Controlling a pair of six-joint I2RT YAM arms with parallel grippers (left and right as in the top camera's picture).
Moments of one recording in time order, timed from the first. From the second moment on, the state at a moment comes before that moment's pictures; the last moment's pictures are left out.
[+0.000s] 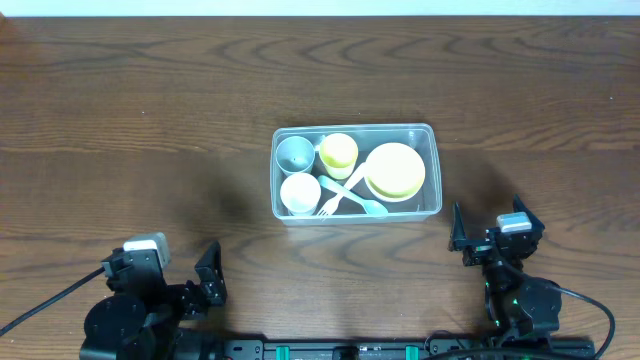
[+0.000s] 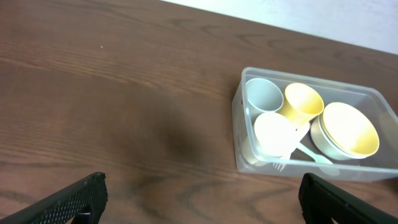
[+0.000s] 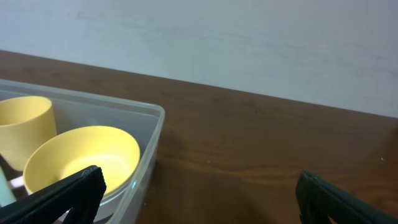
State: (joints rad) left arm -0.16 0.26 0.82 -1.08 -0.04 -0.28; right arm 0.09 0.01 0.01 -0.07 -0.02 -0.08
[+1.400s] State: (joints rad) left arm -0.11 0.18 0.78 -1.13 -0.06 -0.28; right arm 0.09 0.01 0.01 -0.07 -0.02 -0.09
